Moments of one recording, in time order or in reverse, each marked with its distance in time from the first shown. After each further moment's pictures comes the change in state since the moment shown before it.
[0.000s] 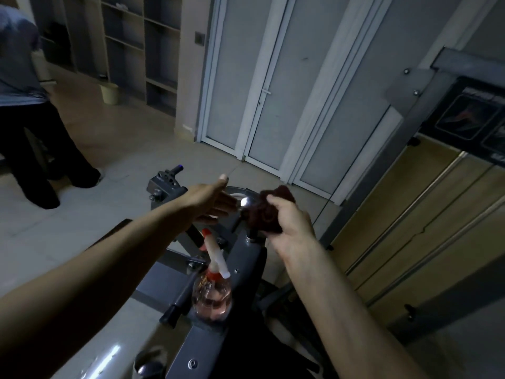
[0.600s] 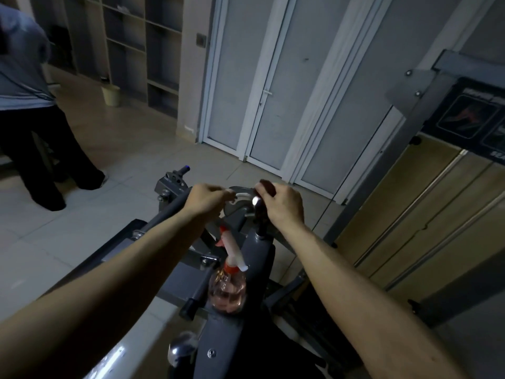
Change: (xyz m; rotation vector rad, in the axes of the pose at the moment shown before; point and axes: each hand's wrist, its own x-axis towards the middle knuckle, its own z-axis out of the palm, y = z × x) left_hand -0.018 -0.016 -0.007 -0.061 0.241 0.166; right_hand 0.050 0.016 0.007 -1.249 0.038 -0.824
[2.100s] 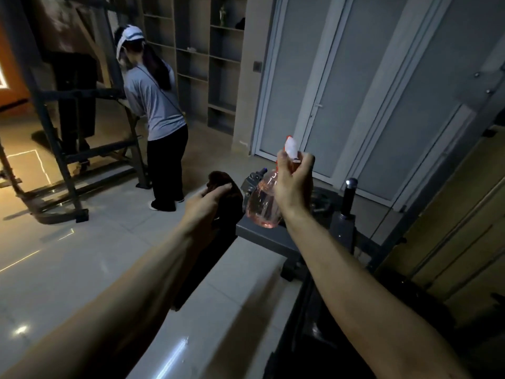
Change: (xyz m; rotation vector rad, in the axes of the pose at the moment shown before) left_hand -0.225 -0.046 -0.231 -0.519 0.319 -0.022; right_hand -0.194 -0.278 0.058 0.619 0.165 0.064
